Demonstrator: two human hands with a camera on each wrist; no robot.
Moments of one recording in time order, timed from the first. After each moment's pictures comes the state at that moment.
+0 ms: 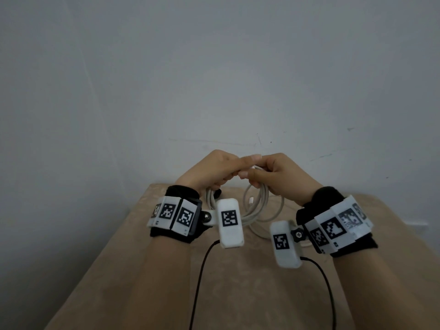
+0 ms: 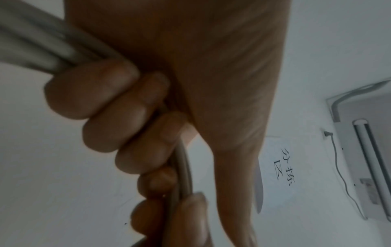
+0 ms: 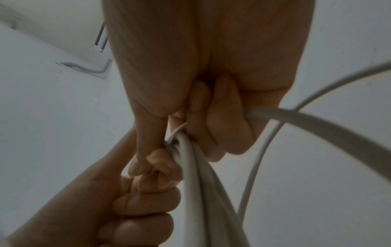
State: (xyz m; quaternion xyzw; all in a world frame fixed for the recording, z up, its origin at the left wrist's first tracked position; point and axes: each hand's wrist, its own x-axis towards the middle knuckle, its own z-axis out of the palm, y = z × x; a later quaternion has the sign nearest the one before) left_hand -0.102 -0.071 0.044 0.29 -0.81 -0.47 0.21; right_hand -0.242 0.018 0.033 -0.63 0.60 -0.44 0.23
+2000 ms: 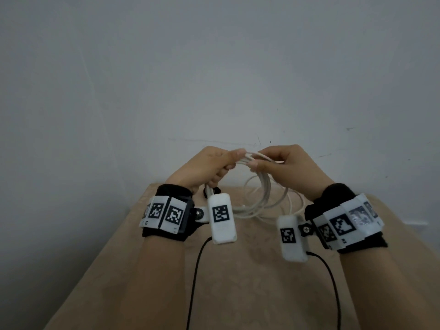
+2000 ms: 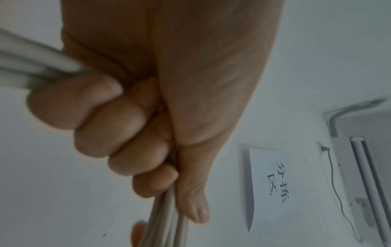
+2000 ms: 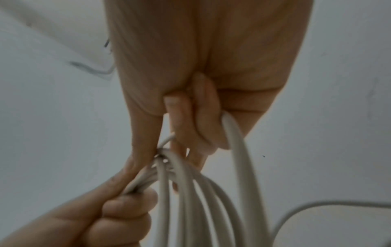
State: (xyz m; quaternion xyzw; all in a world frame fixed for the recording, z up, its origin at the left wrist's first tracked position) left_hand -0.094 -0.081 0.044 0.26 -0.78 -0.51 0.25; right_hand -0.255 0.022 0.040 -0.59 0.61 -0.51 0.18
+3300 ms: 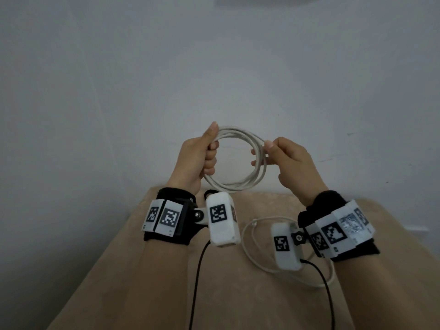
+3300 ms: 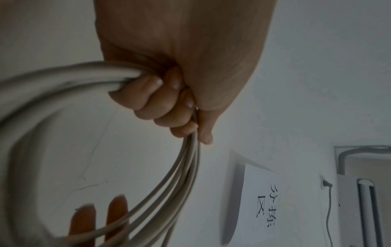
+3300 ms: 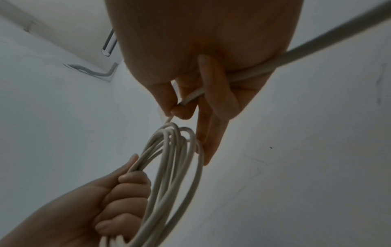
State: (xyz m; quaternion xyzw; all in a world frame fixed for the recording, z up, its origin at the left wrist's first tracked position) left_hand -0.093 -0.083 0.050 0.25 -0.59 -0.62 0.45; right_hand -0.252 0.011 0.033 -0.52 0.59 -0.60 0.12
